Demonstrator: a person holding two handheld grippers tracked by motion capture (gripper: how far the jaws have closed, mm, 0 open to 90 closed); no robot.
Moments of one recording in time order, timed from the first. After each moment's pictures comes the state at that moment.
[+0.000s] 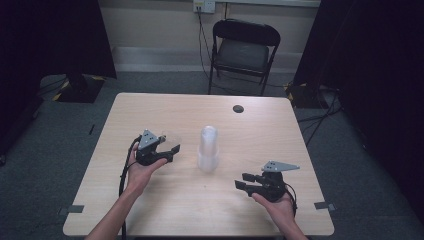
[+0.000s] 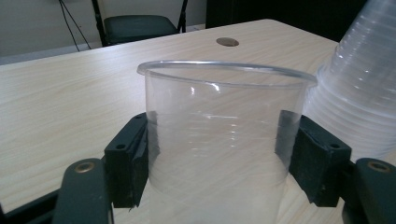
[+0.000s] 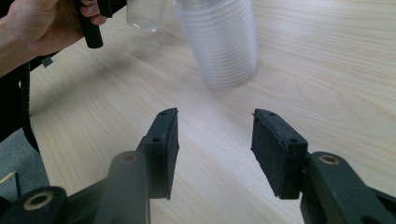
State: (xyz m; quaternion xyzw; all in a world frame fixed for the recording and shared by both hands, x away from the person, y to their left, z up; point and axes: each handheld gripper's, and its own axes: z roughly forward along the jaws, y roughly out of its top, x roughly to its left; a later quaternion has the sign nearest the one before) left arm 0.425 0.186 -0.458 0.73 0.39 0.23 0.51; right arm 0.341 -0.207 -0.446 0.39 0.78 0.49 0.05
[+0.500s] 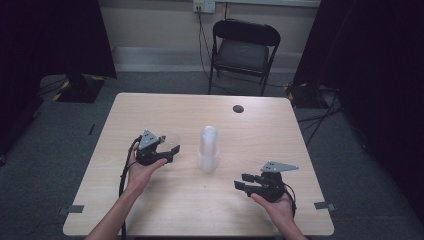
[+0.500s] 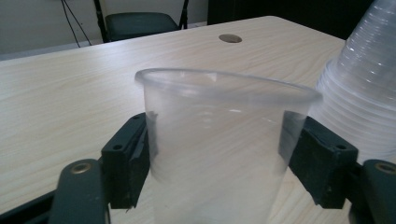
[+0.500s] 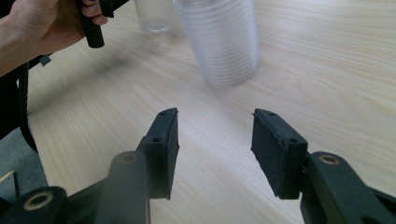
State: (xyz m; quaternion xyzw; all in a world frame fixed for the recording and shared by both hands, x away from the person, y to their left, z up) left arm 0.427 0.187 -0.462 0.73 0.40 0.23 0.51; right arm 0.341 -0.205 -0.447 0.39 0.78 0.48 0.05
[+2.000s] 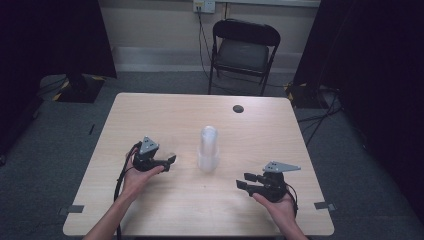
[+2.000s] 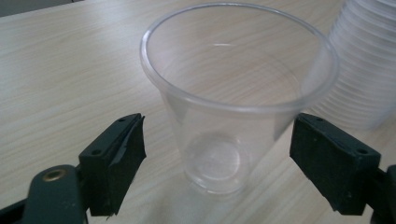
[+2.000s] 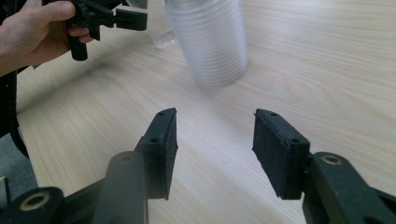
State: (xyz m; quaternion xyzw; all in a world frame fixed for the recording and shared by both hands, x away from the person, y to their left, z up) left arm 0.416 0.197 -0.478 0.77 0.40 0.22 0.44; right arm 0.341 -0.210 -0.448 0.40 0.78 0.48 0.06
